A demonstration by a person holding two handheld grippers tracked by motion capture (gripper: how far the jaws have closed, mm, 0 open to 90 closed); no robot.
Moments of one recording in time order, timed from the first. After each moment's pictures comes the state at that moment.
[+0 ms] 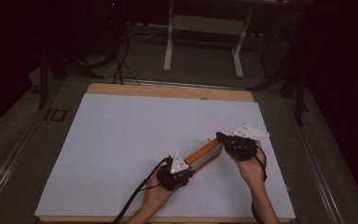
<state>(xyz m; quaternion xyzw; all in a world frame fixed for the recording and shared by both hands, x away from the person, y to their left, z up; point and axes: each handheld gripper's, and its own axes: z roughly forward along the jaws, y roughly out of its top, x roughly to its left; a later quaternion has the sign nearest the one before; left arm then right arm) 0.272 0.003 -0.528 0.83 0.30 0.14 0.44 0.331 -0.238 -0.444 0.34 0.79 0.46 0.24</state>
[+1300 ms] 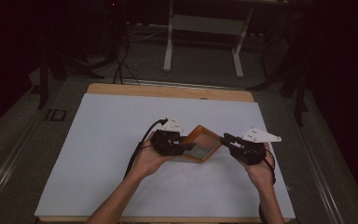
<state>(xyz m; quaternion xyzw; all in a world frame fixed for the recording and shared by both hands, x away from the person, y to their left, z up) 0.331 0.033 -0.426 0.85 0.24 0.07 0.47 0.318 -0.259 -0.438 0.31 0.79 0.48 0.23</state>
